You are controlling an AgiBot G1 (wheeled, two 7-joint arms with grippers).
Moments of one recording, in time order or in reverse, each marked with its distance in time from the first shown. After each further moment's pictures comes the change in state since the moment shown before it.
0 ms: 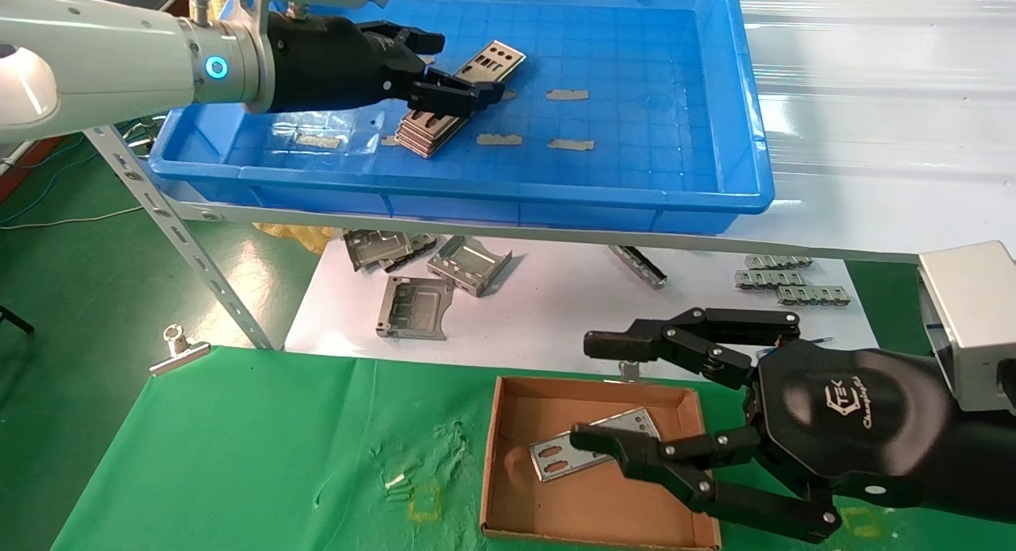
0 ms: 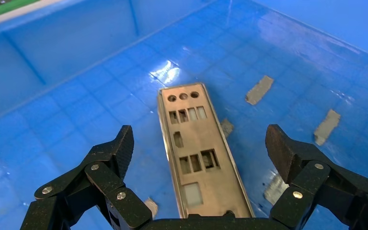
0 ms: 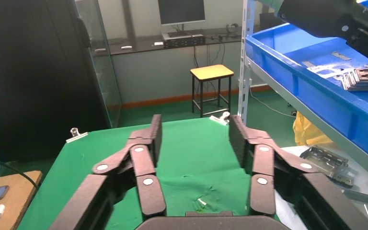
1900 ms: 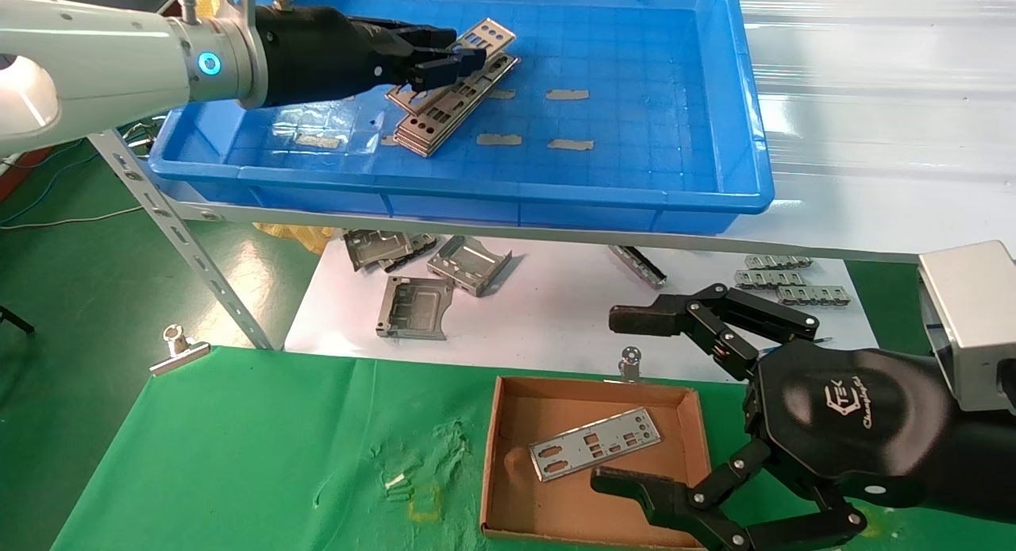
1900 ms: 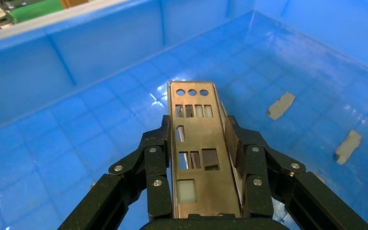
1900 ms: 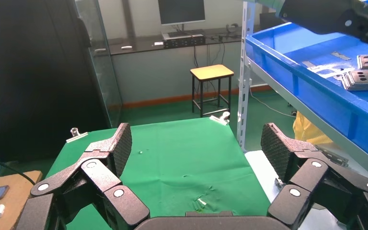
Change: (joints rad) left arm 0.011 -0.008 -0.004 0.005 -0.059 -0.048 -0.016; right arm 0.000 0.000 0.000 0.000 0.000 0.000 0.000
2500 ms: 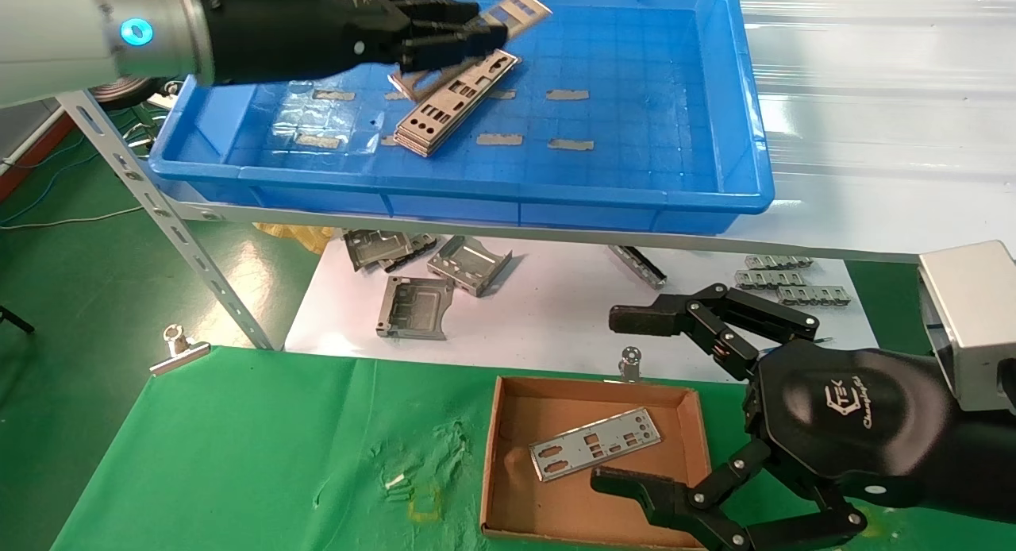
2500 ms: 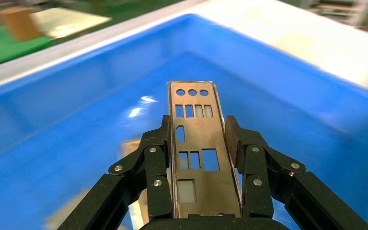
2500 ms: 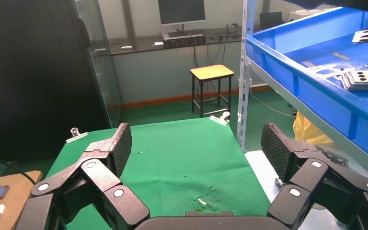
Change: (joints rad) left arm -0.033 -0.077 -0.032 -0.015 -0.060 0.326 0.045; right arm 0.000 0.000 0.000 0.000 0.000 0.000 0.000
